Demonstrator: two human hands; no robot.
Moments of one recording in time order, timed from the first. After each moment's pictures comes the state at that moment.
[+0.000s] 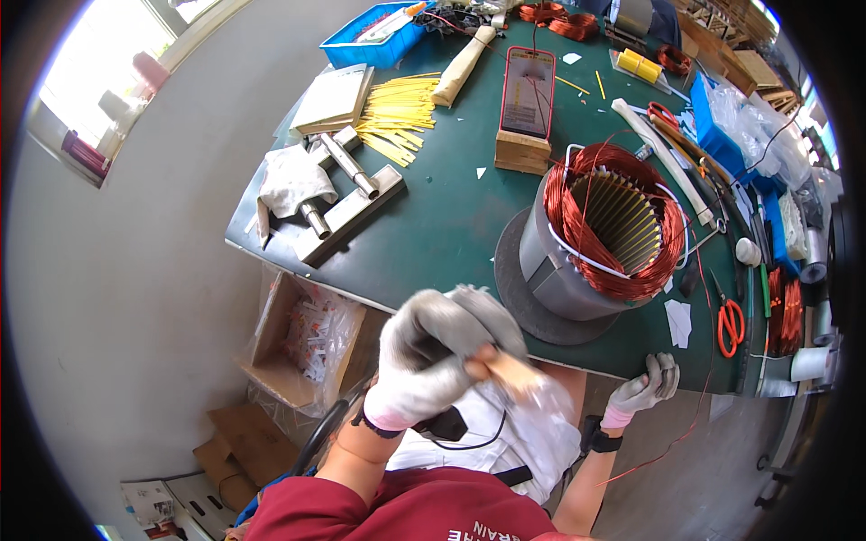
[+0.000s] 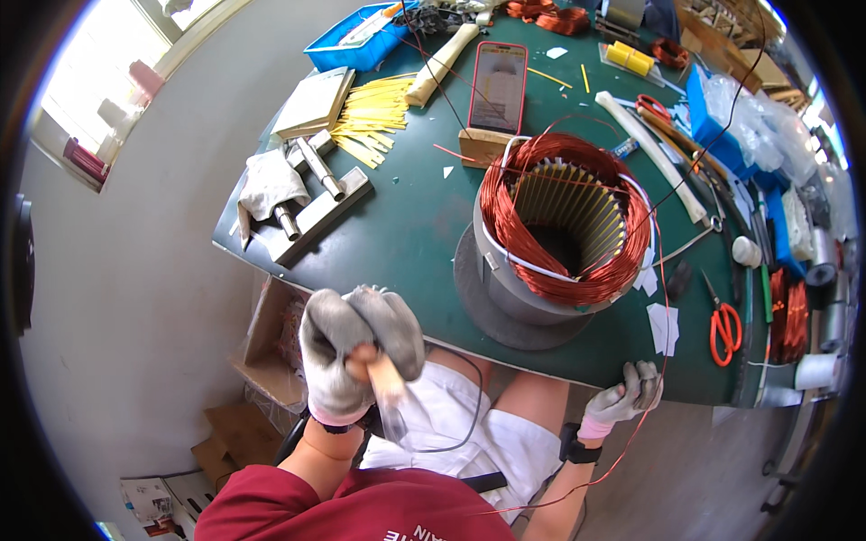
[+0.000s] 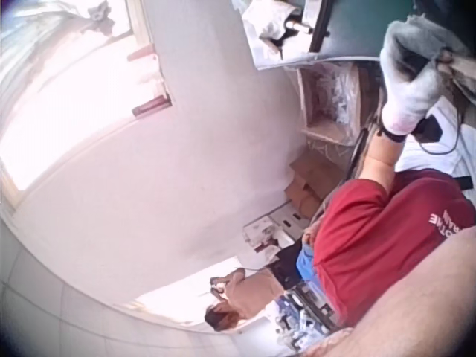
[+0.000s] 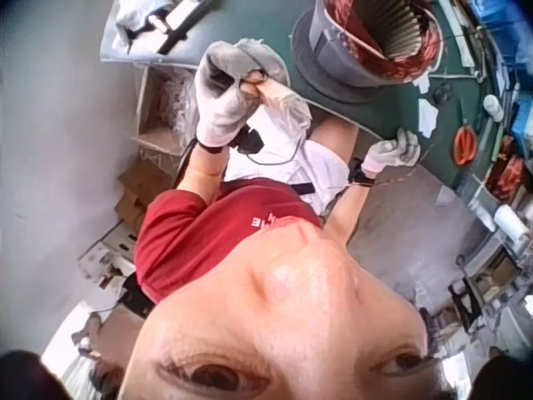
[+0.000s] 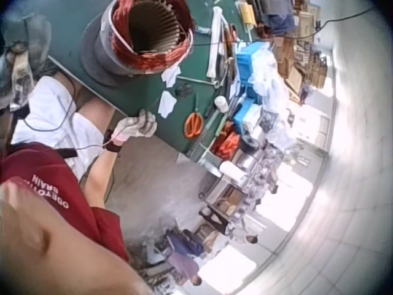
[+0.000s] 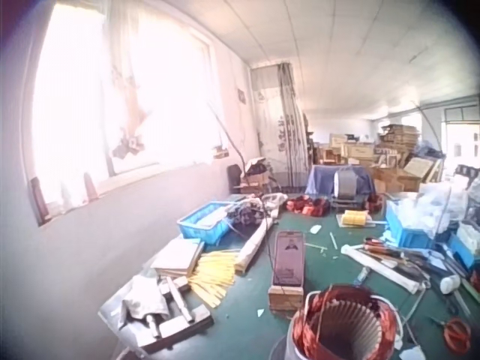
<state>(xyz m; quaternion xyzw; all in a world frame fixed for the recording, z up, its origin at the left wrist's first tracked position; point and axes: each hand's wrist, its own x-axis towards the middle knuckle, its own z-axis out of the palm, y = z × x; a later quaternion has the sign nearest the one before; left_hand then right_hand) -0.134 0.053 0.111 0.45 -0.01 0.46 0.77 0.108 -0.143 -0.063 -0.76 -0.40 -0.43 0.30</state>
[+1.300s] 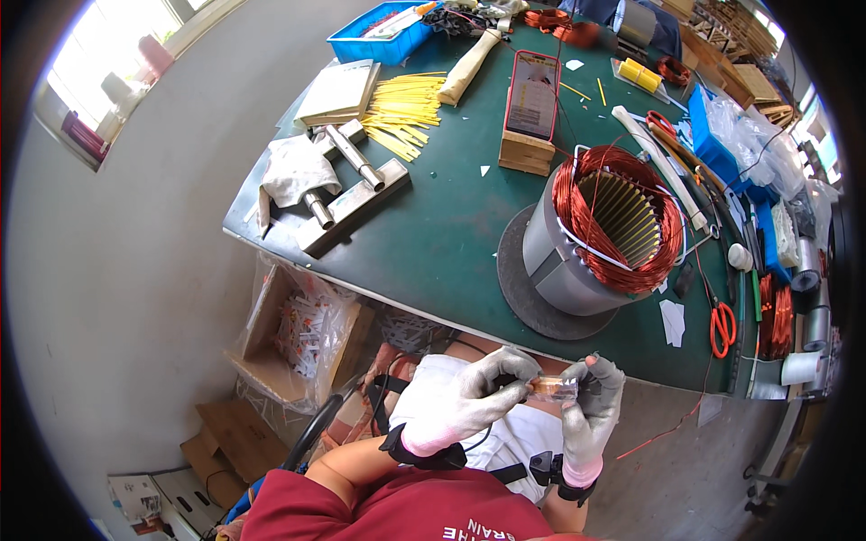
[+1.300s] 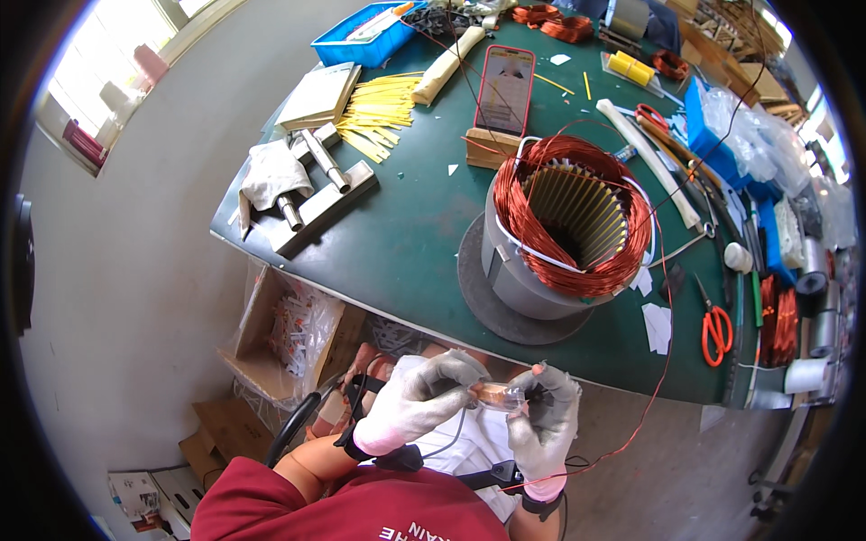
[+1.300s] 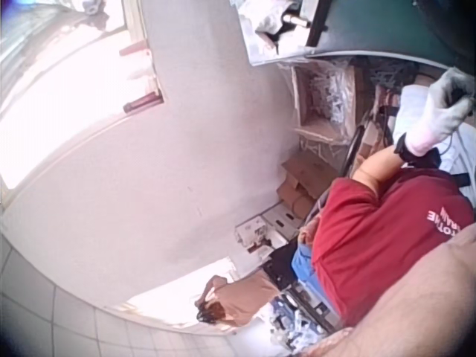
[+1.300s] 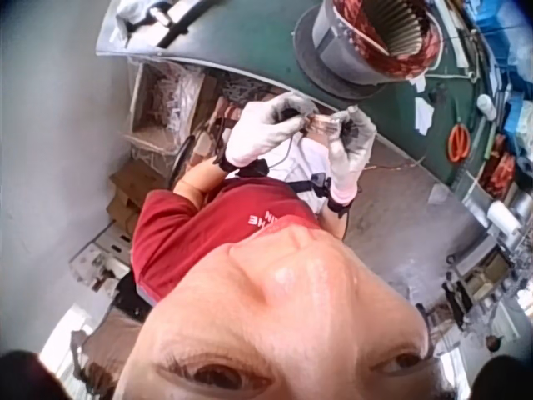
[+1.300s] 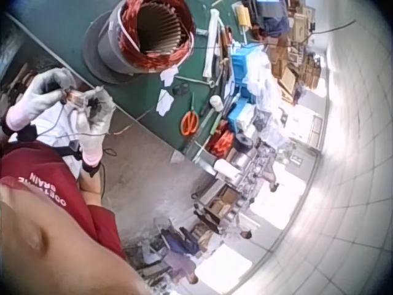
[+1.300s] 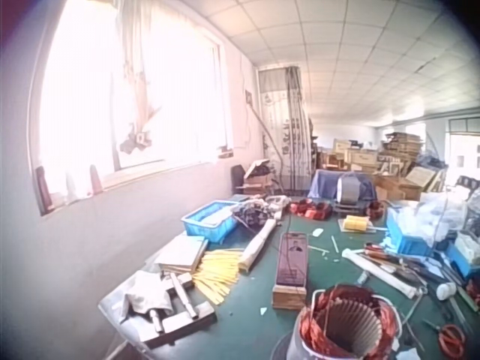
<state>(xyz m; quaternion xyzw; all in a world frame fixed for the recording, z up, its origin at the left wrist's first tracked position) -0.142 -0.002 0.064 0.54 0.26 0.25 0.76 -0.009 -0.111 0.048 -0.53 -0.34 0.29 0.73</state>
